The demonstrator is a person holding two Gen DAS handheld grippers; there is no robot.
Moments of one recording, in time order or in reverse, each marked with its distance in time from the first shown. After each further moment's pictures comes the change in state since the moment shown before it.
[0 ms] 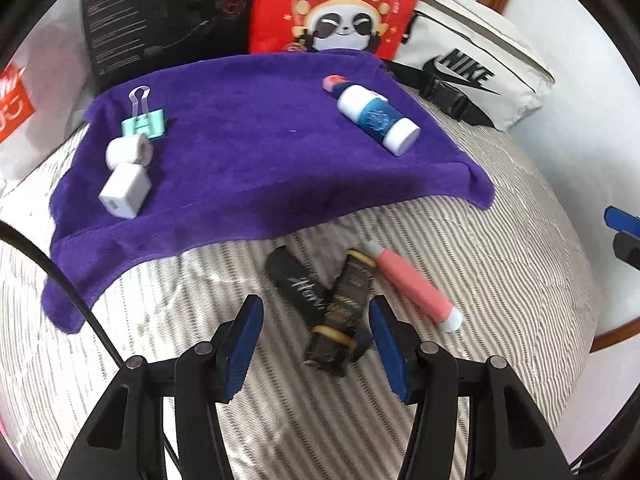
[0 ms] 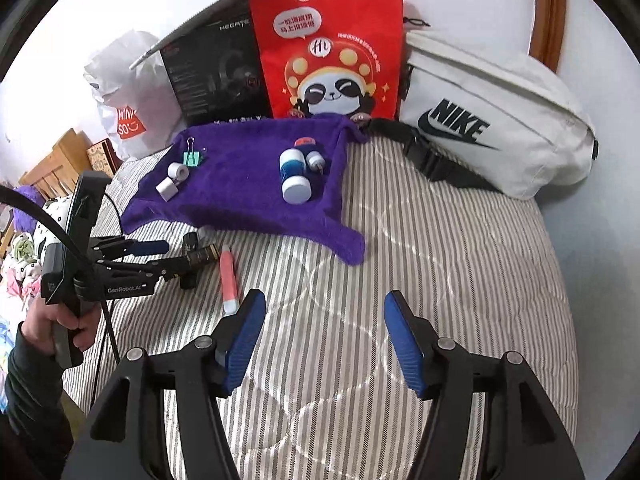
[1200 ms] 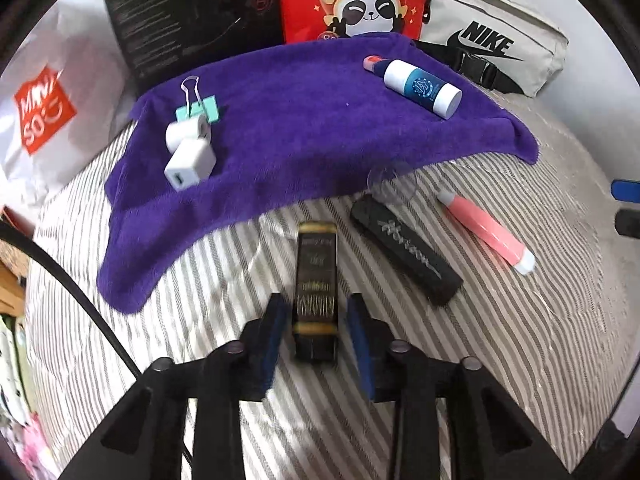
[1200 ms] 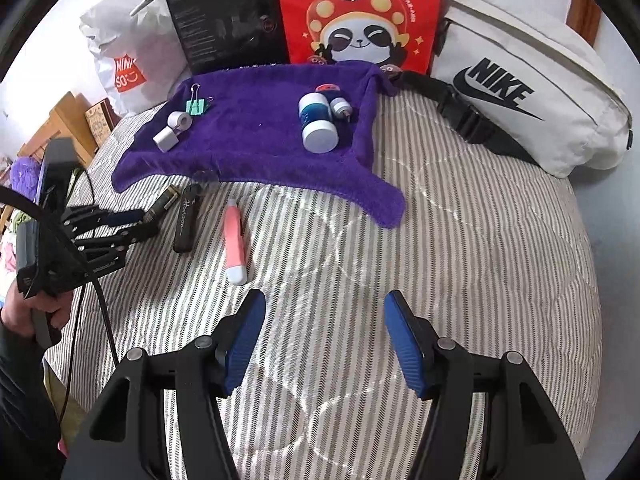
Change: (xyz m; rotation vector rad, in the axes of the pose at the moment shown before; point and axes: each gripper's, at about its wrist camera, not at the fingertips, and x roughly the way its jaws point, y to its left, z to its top) left arm -0.007 0.023 -0.026 0.082 -0.008 0.206; right arm 0.048 0.023 -0.009 -0.052 0.134 0.013
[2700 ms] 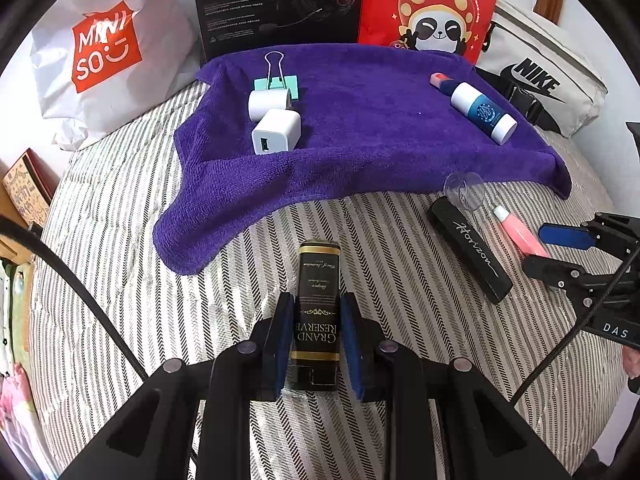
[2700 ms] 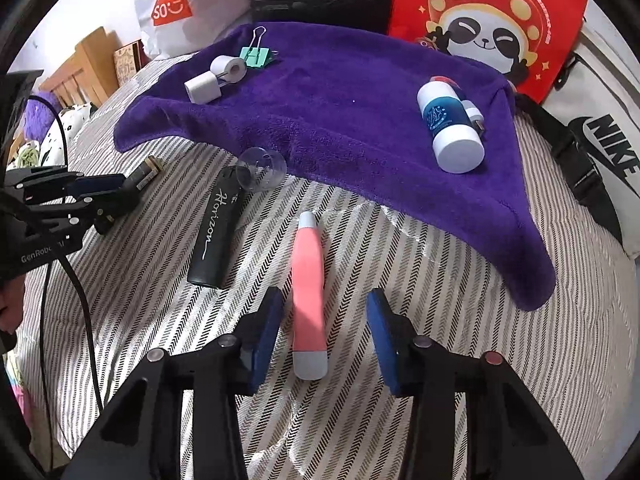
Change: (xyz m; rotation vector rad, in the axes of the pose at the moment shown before) left arm -0.007 0.046 -0.024 -0.177 -0.005 0.019; right arm 0.095 0.080 0.029 -0.208 0.028 0.028
